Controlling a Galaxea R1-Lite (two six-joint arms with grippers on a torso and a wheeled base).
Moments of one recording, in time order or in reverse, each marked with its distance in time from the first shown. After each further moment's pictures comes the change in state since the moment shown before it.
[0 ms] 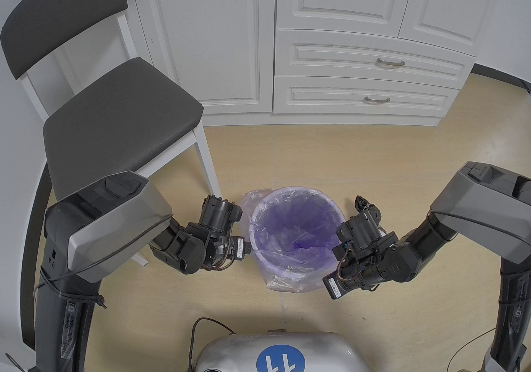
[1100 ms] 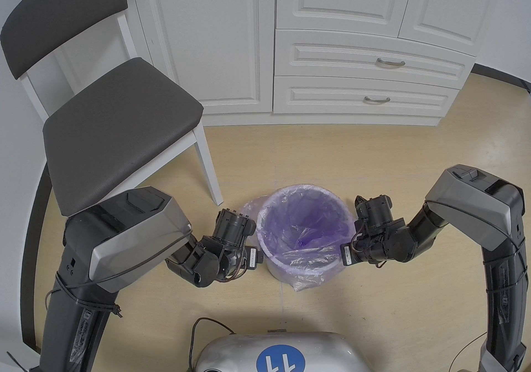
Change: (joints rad) left arm -0.051 0.076 -0.016 -0.074 0.001 -0.030; right arm -0.189 0.176 -0.176 -0.140 -0.046 0.083
